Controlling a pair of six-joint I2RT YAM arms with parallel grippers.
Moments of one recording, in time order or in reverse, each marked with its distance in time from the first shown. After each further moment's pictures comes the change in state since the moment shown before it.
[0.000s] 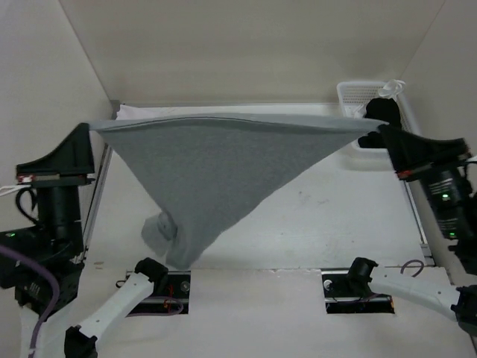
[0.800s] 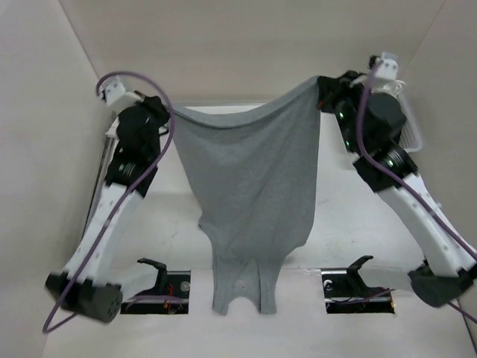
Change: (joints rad) left arm 0.172 0.466 -0.109 0.142 -0.029 0.100; right arm -0.274 0.501 0.166 0.141 -0.003 -0.230
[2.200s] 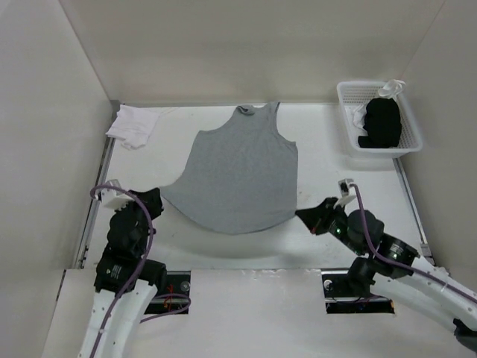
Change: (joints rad) left arm 0.092 -0.754 -0.701 -0.315 0.198 -0.156; right arm 0.228 -0.702 -1.000 -0.172 -0.233 0.432
